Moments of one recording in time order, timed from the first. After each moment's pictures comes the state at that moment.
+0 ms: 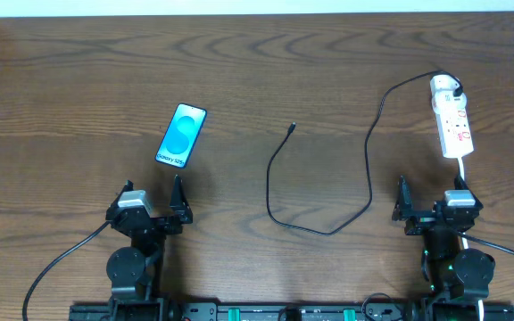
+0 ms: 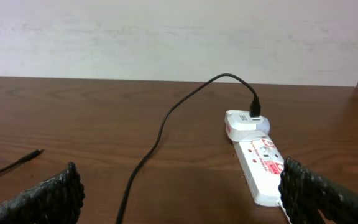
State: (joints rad) left arm 0.01 0.01 0.01 -0.11 0.01 -0.17; right arm -0.06 0.01 0.01 -0.07 -0.08 -0.02
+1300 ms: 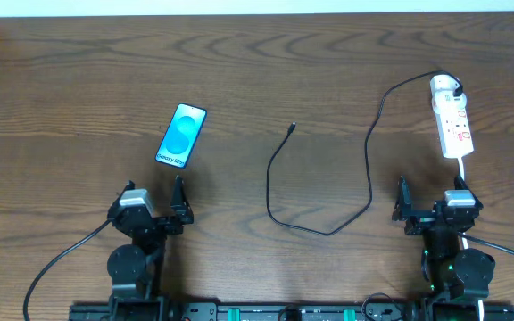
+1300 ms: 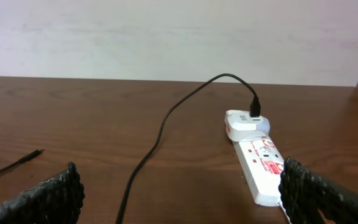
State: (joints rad) left arm 0.01 0.04 0.02 -0.11 0.01 -0.17; right arm -0.06 0.01 0.01 -0.07 -0.08 -0.02
